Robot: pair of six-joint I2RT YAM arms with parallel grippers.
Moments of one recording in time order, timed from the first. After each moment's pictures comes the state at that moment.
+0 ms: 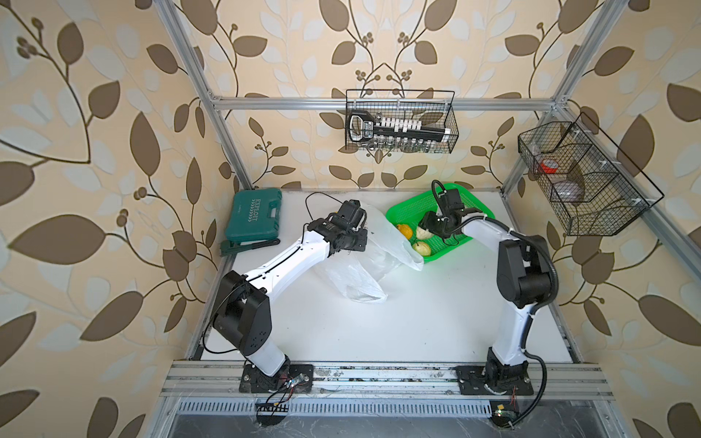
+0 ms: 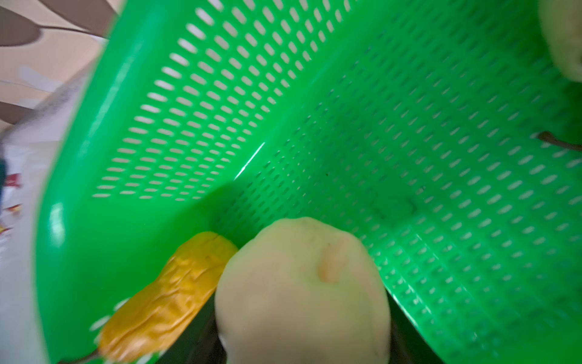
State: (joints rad) left arm -0.56 1.61 1.35 -0.67 -0.08 -0.37; right arm 0.17 1.92 1.43 -0.43 -0.10 0.57
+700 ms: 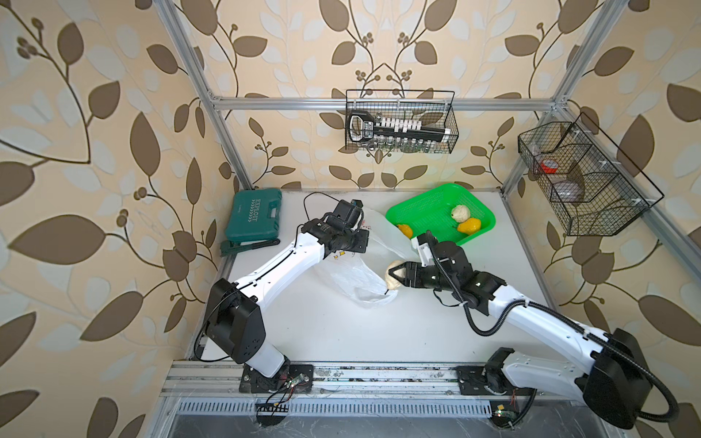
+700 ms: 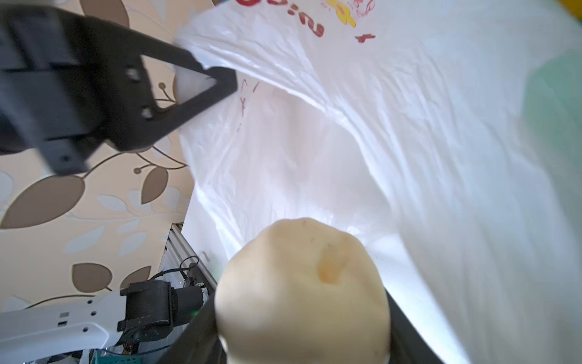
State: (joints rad) left arm -0.56 1.54 1.35 -0.69 0.06 -0.33; right arm 0.65 1.22 0.77 -0.17 -0.25 0.73
